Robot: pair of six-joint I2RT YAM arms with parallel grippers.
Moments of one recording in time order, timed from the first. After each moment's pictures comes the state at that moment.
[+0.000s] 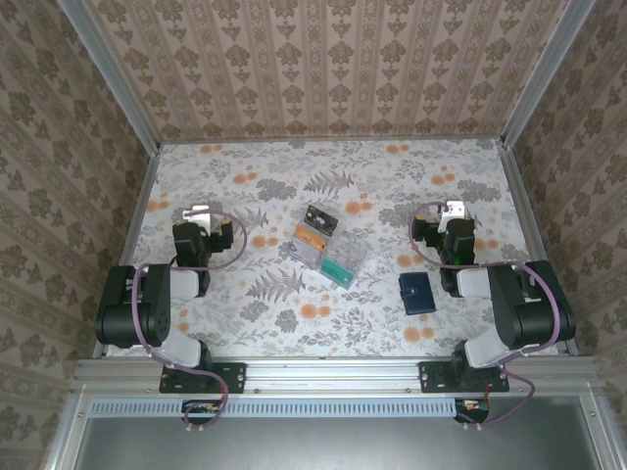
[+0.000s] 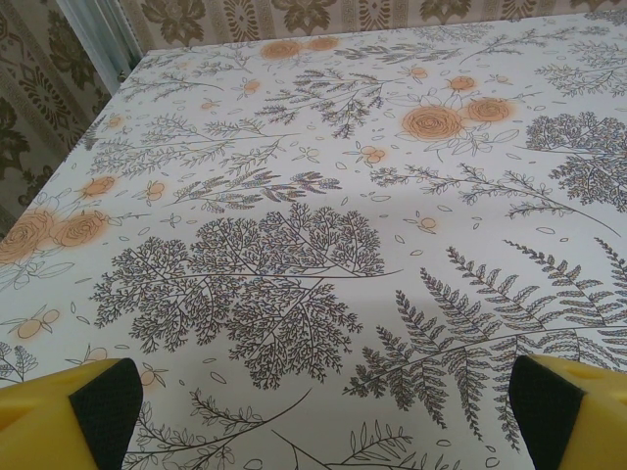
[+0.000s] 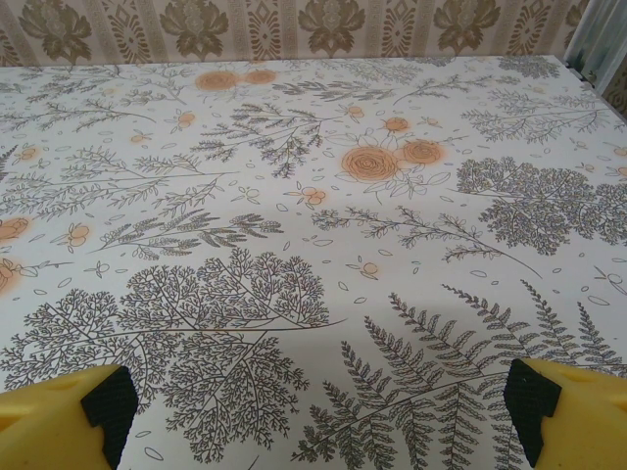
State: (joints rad) left arm -0.03 1.53 0.38 0.77 -0.06 0.07; right arm 0.03 1.52 0.38 0.77 0.14 0.03
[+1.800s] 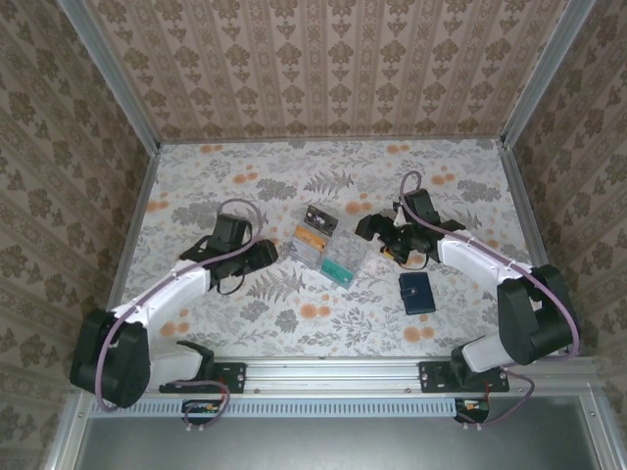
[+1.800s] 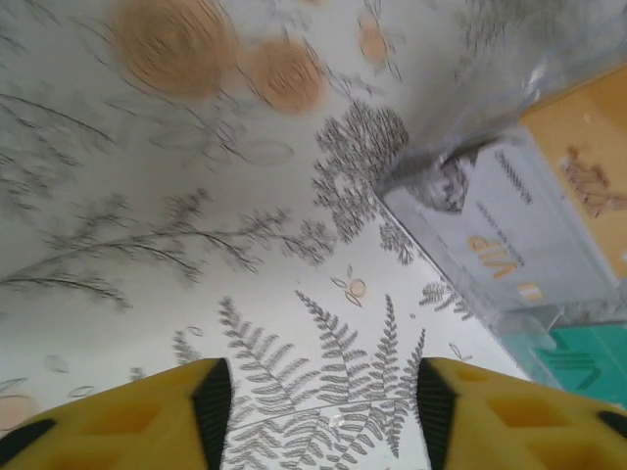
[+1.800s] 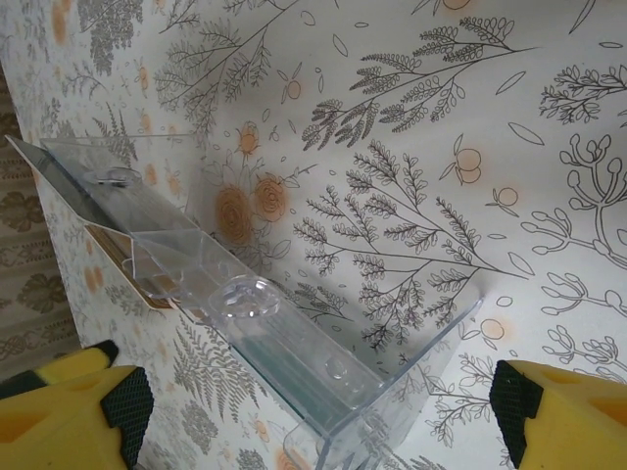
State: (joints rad) left arm -0.49 1.28 0.67 -0.36 0.16 -0.71; right arm 0.32 1.45 0.86 -0.31 -0.40 0.86
